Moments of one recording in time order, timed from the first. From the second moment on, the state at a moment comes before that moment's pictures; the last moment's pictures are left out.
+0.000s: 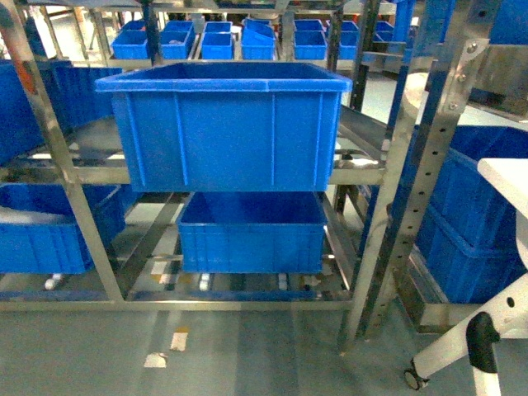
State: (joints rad) left arm 0.10 1.15 0.76 0.08 0.04 -0.04; right arm 0.14 1.16 0.59 0.12 -0.01 0.03
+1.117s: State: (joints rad) left arm 0.10 1.15 0.76 0.07 0.04 -0.04; right arm 0.14 1.16 0.59 0.12 -0.01 0.03
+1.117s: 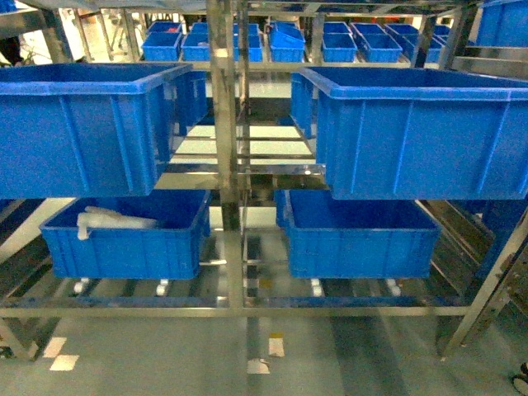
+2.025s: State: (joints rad) left arm 0.10 1.15 0.76 0.08 0.04 -0.04; right arm 0.14 1.16 0.59 0.12 -0.01 0.03
